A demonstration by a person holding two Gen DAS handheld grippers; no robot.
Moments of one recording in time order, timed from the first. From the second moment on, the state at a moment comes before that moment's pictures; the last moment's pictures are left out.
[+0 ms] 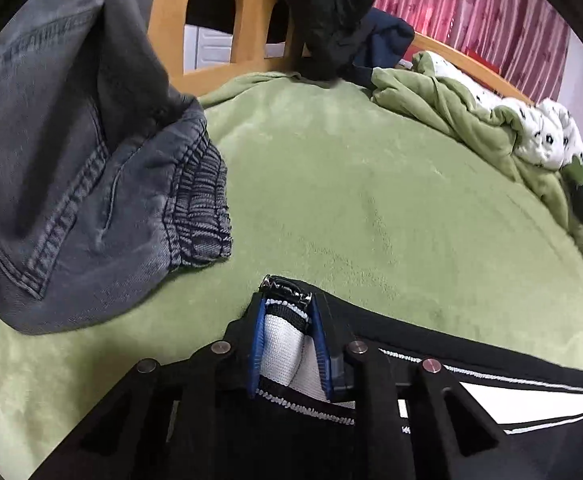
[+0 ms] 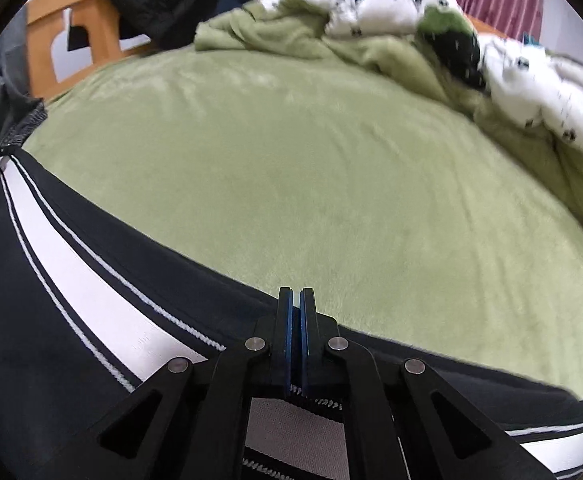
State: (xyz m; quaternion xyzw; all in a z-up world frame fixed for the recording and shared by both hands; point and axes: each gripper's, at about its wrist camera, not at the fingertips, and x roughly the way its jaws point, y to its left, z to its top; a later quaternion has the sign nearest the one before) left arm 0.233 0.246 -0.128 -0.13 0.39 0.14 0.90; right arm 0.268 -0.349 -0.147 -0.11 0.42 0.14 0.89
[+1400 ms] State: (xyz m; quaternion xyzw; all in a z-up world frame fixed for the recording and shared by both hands) left arm 0.050 0.118 -0.180 -0.42 0.38 -0.10 0.82; right arm 0.052 -0.337 -0.048 0.06 0.35 0.00 0.93
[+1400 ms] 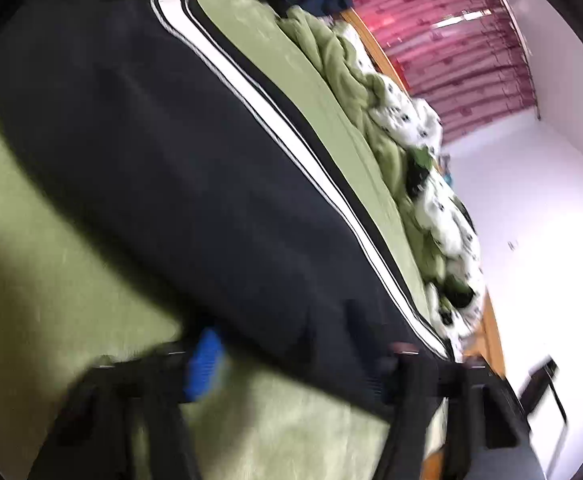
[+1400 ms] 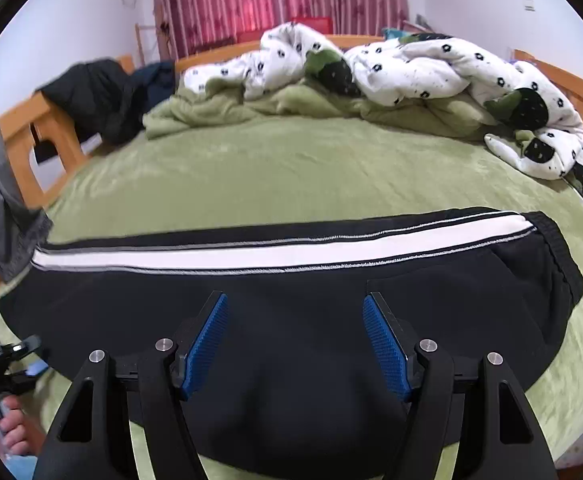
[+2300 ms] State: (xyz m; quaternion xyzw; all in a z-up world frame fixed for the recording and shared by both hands) left arm 0.048 0.260 -0.179 -0.44 0.35 -0.02 0.83; right arm 0.041 -0.294 -0.025 0.03 0.33 0.02 0.94
